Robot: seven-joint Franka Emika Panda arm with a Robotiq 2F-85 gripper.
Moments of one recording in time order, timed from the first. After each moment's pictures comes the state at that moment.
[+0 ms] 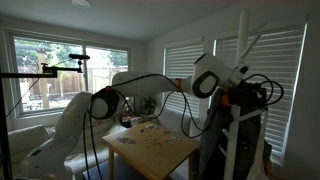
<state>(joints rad) -0.65 0.56 -0.06 -1.00 -0.05 2.54 -0.73</state>
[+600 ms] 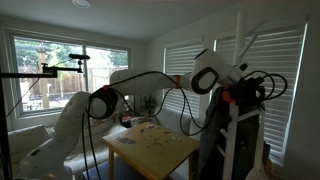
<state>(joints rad) -0.68 0.54 -0.01 -0.99 -0.04 2.46 -0.88</state>
